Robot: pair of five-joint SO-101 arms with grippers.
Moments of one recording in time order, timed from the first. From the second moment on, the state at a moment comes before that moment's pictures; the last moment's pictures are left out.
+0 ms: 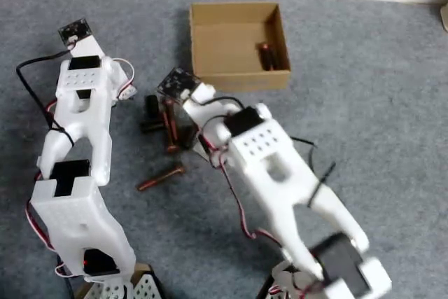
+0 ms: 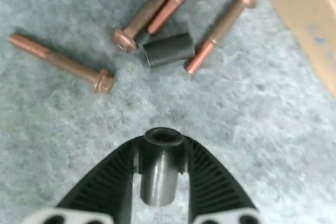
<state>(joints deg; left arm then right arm) -12.7 20.8 -2.3 61.5 30.1 -36.4 -13.4 22.2 63.1 25.7</state>
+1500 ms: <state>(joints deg) 5.1 29.3 -1.6 57.2 24.9 -23.8 -61.9 71.5 52.0 24.6</state>
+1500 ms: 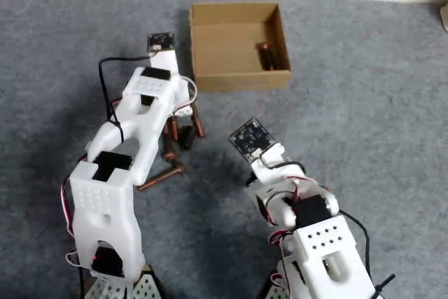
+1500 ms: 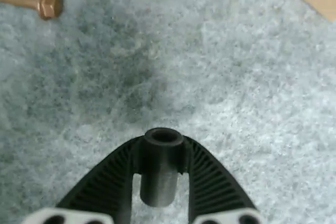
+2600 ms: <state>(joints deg) 7.9 -44.0 60.0 29.2 22.5 -24.4 -75.1 87.8 33.5 22.0</state>
